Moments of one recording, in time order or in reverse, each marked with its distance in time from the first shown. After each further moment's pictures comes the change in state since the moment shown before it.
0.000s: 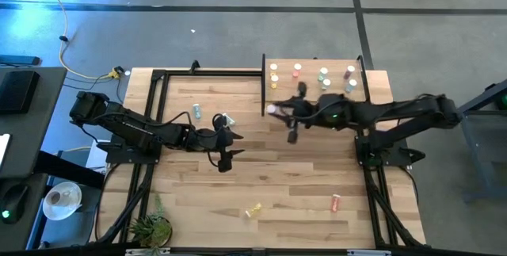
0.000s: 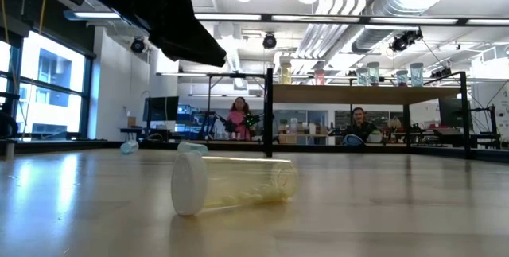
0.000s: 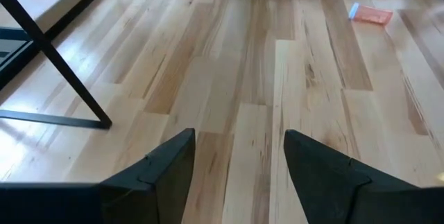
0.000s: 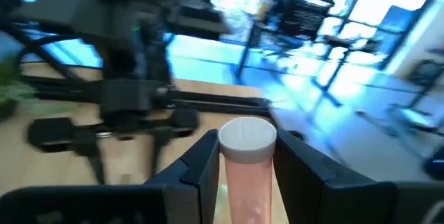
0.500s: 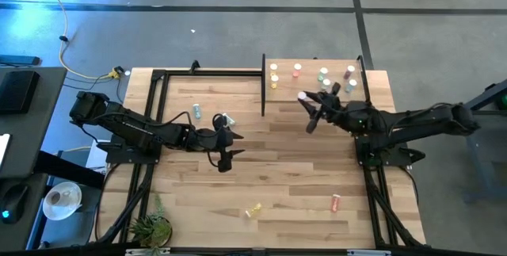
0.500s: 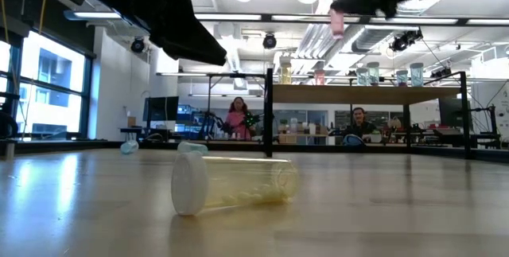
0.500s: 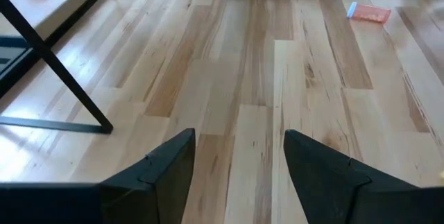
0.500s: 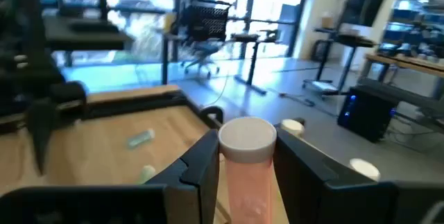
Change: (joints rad) left arm 0.000 0.000 0.000 0.006 0.002 0.026; right arm -0.050 -0.337 -0.475 0.278 0.291 0.097
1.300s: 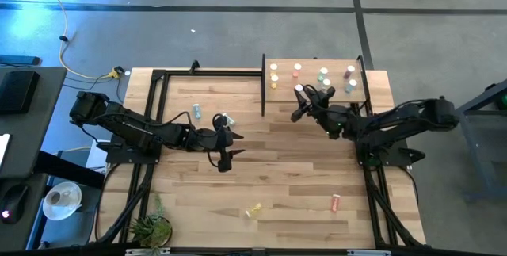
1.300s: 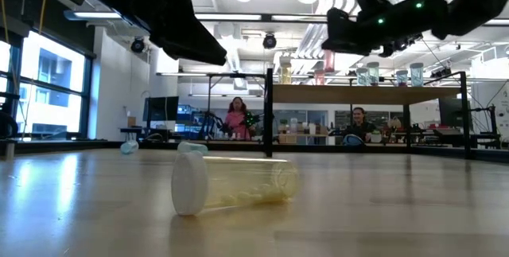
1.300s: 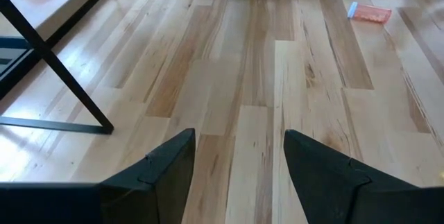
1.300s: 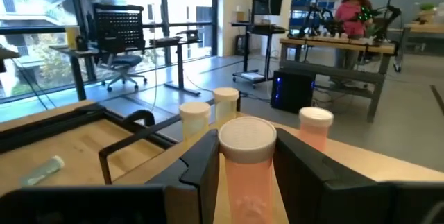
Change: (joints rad) left arm 0.000 0.000 0.000 0.001 -0.002 0.000; right arm -0.092 0.375 -0.121 0.562 0.259 0.078
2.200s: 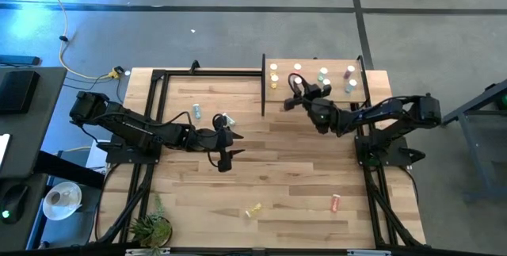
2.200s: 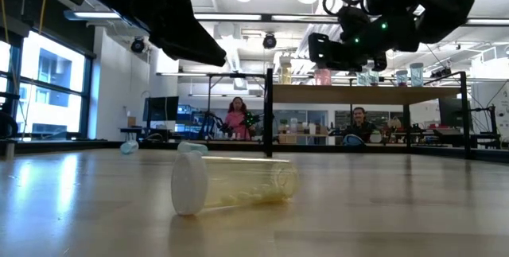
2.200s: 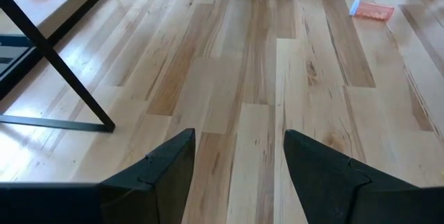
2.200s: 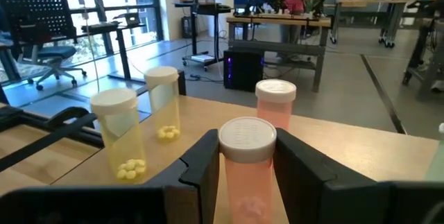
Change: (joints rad) left arm 0.000 0.000 0.000 -0.006 -0.004 0.000; right arm -0.097 0.185 0.109 -0.059 0.126 0.139
